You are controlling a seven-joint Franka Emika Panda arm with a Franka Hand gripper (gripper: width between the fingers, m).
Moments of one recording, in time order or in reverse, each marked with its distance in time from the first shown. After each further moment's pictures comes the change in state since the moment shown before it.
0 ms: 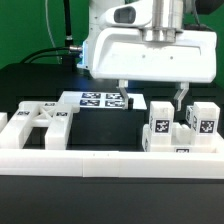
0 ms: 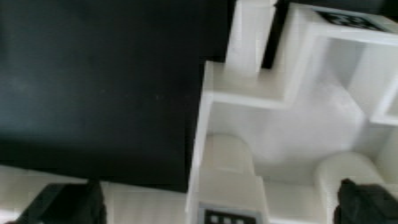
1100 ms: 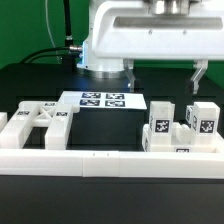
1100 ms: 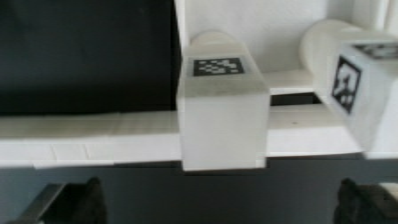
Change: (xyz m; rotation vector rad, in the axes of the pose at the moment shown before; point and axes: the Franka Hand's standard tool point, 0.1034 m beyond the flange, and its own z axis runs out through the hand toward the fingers) arm 0.053 0.003 -0.036 0.031 -0.040 0.128
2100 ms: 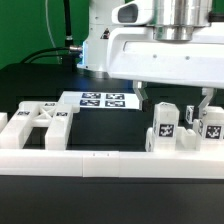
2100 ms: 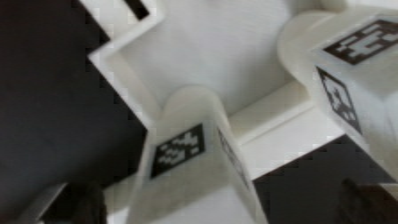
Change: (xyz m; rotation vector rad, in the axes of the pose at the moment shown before) arm 0.009 -0.012 0.034 -0.028 -0.080 0.425
